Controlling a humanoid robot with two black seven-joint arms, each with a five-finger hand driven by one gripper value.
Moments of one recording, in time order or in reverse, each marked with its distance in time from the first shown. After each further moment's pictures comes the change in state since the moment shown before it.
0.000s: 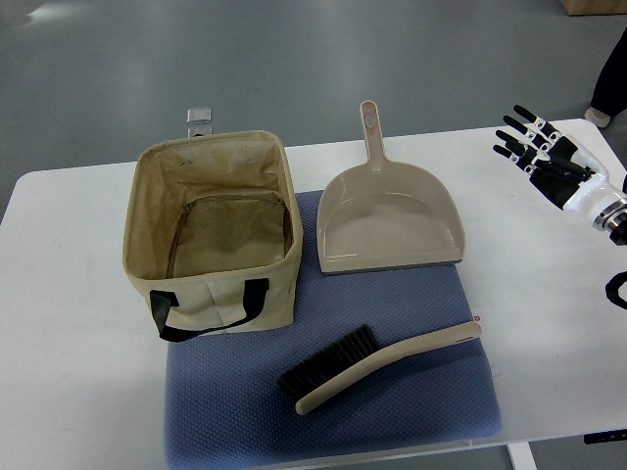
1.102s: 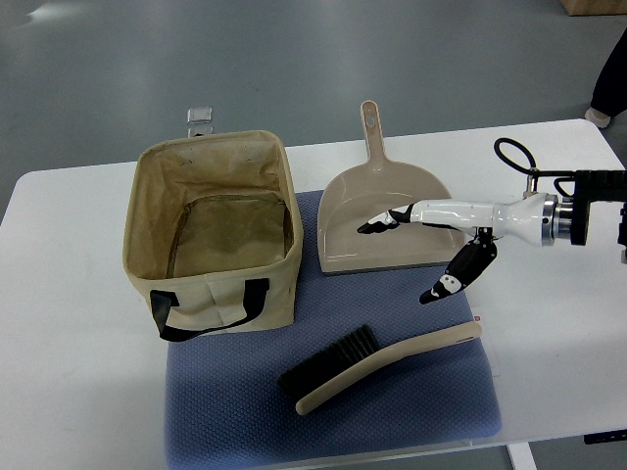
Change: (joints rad) left arm 0.000 0.000 0.000 0.000 0.000 0.000 0.000; right arm 0.130 -0.411 -0.646 0.887 -0.876 -0.143 0.113
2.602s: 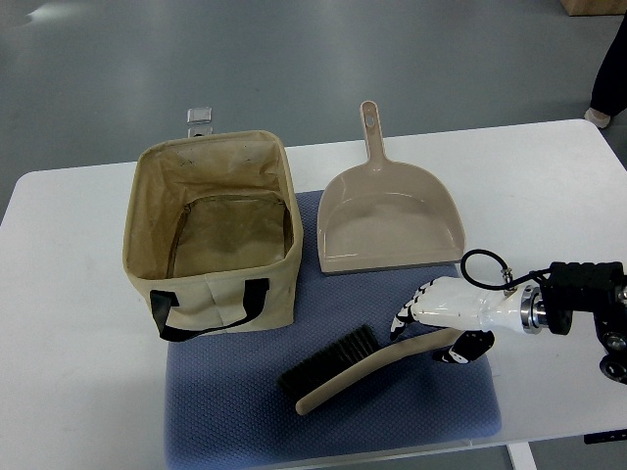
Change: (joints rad) left arm 0.000 0.000 0.000 0.000 0.000 0.000 0.000; right arm 0.026 -0.039 -0.403 0.057 -0.409 -0.336 -0.084
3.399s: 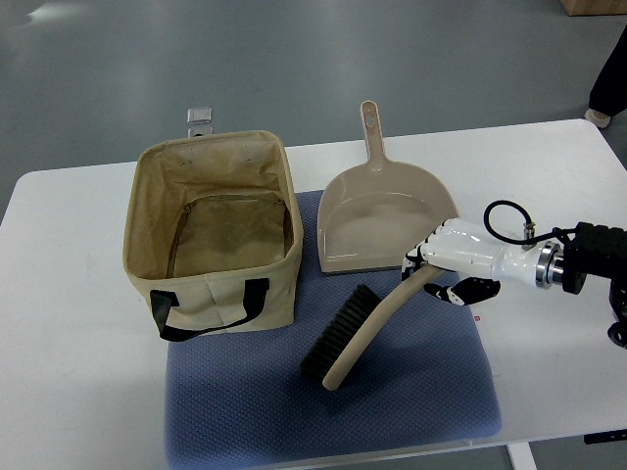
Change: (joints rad) left arm 0.000 0.000 0.001 0.000 0.000 0.000 0.000; right arm 0.025 -0.046 0.116 -0.033 -0.025 -0.152 0.006
